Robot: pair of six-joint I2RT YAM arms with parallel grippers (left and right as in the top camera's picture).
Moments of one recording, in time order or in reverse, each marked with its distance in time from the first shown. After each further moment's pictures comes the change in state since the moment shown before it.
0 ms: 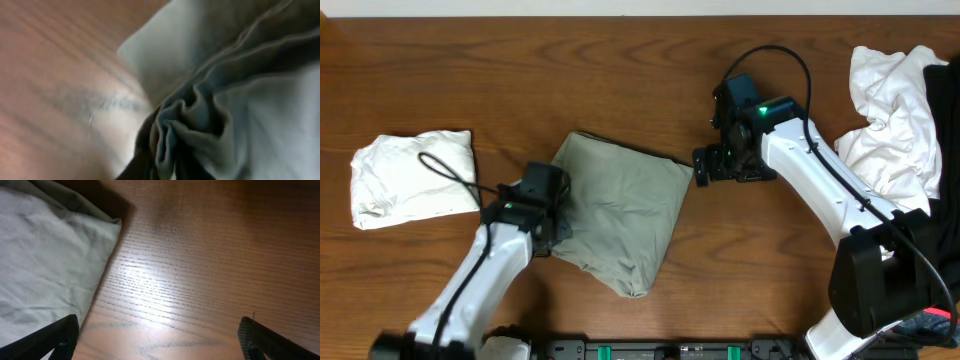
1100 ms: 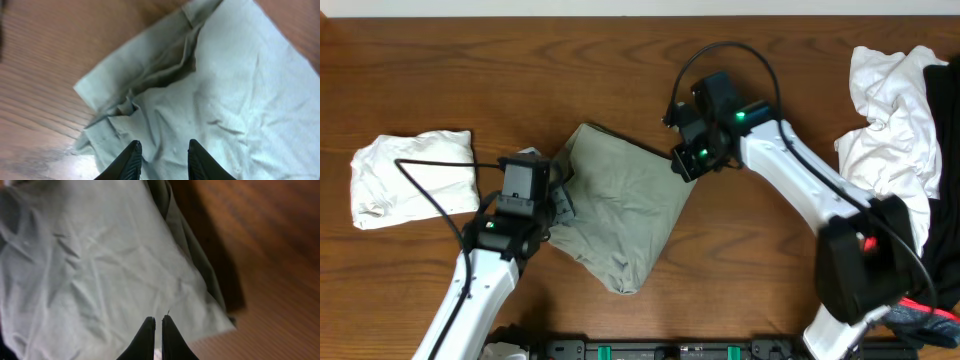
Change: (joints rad) left arm 0.000 -0.210 0.033 0.116 0.132 0.153; right arm 0.064 0.085 -0.001 0.267 -0.303 -0.333
